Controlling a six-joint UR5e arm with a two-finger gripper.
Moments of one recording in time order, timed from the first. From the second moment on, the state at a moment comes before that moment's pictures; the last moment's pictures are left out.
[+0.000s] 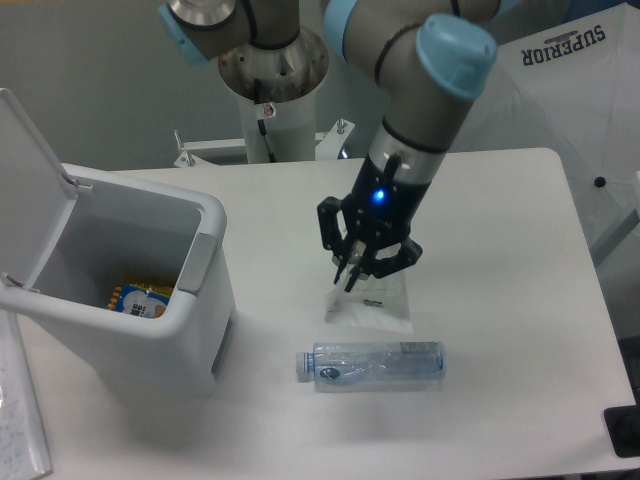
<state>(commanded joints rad) 2.57 -1.73 -1.46 -1.21 0.91 0.94</state>
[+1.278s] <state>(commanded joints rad) 2.31 -1.60 -1.59 -1.08 0.74 0.69</state>
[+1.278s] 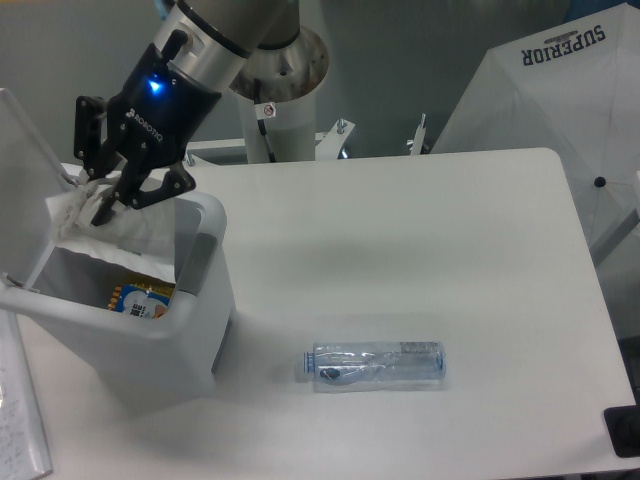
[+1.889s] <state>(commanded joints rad) 2.48 -1.72 -1.43 -1.03 0.76 0.69</state>
